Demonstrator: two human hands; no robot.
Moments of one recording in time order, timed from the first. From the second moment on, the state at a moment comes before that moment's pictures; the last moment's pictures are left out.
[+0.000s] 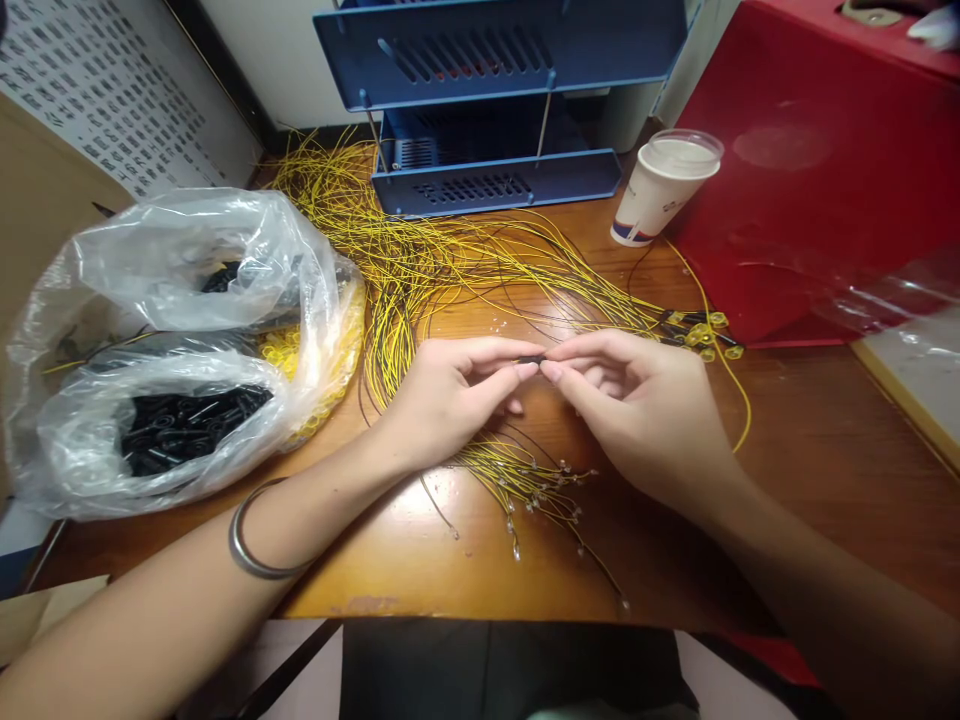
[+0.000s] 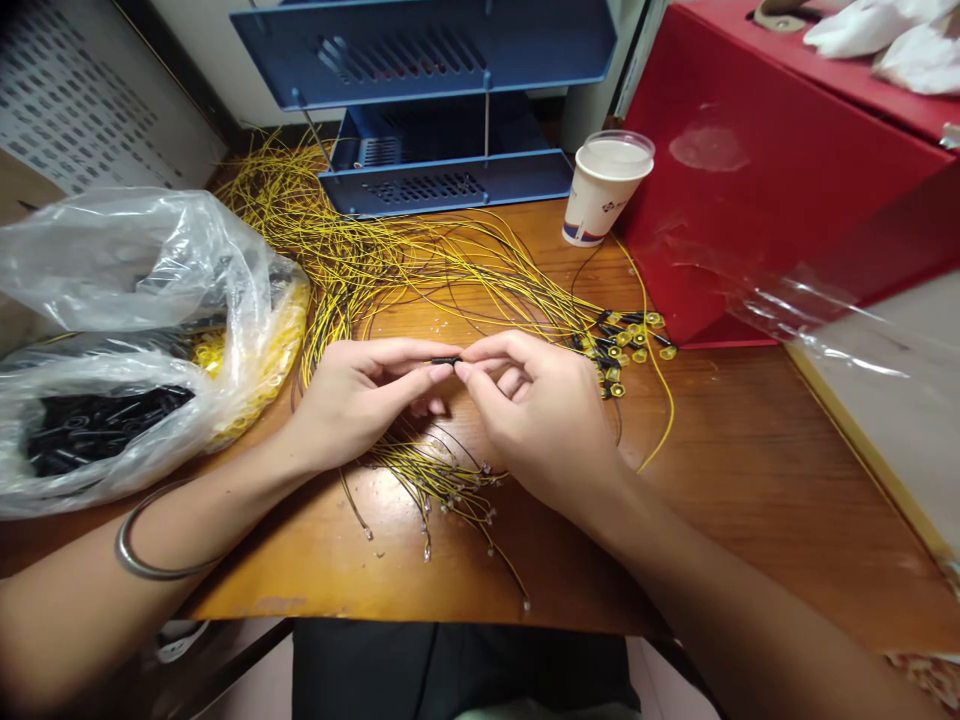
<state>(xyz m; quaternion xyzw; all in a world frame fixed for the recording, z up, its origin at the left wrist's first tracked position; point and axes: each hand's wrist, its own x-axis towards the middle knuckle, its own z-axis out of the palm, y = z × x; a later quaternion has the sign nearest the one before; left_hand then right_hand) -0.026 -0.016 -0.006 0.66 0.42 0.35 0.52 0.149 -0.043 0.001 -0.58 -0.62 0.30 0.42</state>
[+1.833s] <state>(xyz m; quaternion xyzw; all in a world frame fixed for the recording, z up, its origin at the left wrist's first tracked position) 0.135 0.181 0.082 0.80 0.41 0.39 0.20 0.153 -0.041 -0.010 -0.58 -0.72 0.12 0.36</state>
